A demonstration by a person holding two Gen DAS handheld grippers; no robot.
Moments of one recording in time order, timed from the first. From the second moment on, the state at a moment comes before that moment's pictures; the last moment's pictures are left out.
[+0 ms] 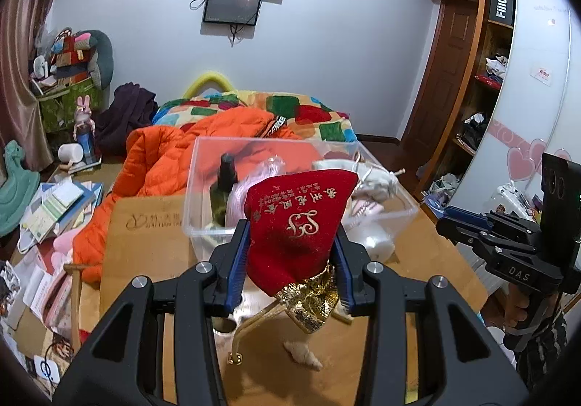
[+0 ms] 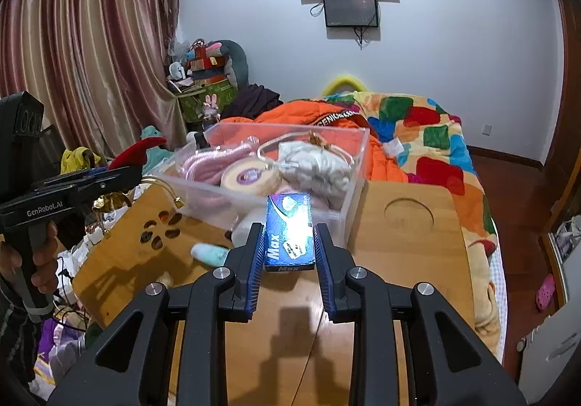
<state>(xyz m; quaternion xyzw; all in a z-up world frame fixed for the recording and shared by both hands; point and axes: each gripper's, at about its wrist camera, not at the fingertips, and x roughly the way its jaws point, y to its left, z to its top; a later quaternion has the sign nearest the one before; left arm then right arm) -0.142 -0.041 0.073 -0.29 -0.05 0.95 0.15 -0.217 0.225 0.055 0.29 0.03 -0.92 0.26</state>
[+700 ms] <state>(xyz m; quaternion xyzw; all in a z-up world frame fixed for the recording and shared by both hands) -0.207 -0.031 0.066 -0.29 -0.04 0.94 0.17 -0.279 0.178 0.056 0.29 0.05 -0.91 0.28</state>
